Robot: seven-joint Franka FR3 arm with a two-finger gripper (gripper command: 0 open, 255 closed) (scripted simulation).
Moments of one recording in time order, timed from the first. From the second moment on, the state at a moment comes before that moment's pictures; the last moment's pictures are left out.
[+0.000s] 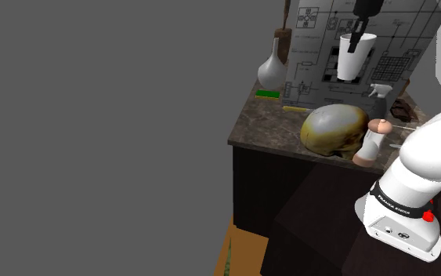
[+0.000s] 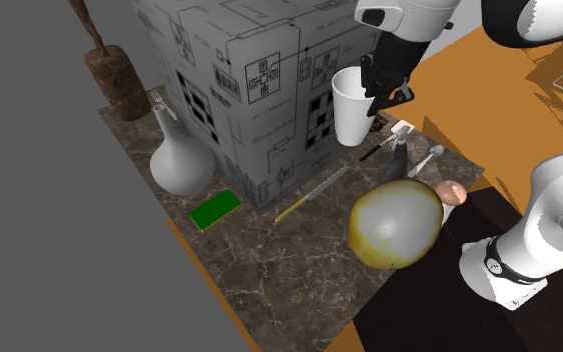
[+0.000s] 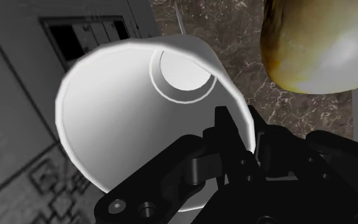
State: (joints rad) arm -0.26 -0.51 -0.35 -2.21 -0.28 1.82 -0.68
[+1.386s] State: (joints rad) arm -0.47 -0.83 -0.62 -2.33 -0.51 1.74 -1.05
